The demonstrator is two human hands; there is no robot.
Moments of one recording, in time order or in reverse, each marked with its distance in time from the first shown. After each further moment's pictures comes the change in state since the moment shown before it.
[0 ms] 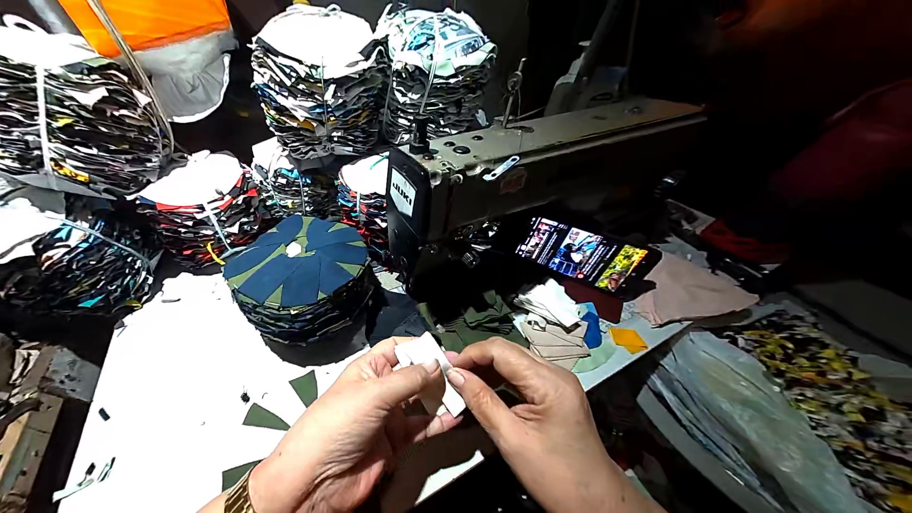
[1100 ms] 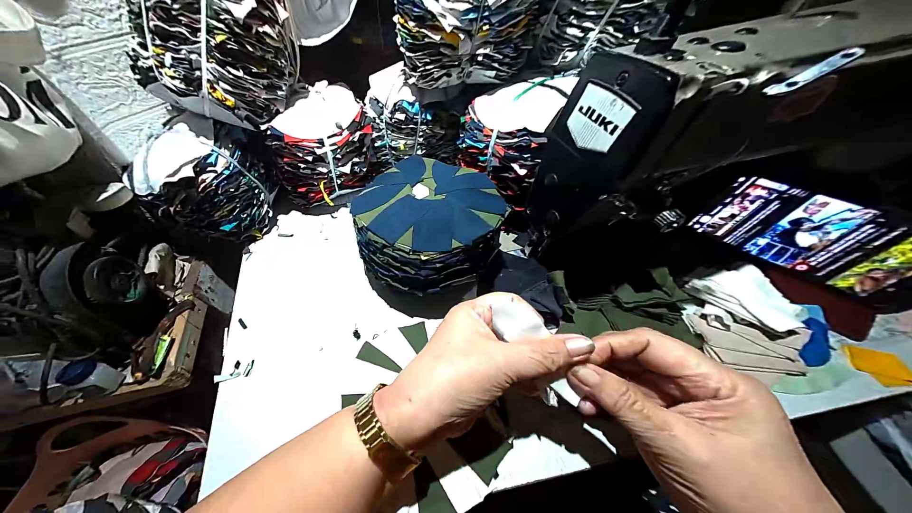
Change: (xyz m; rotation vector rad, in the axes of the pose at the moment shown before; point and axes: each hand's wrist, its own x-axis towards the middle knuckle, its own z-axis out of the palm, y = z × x) left_hand 0.001 0.002 -0.042 0.302 -0.094 0.261; right_hand -0.007 -0.007 0.027 0.403 -0.124 0.250
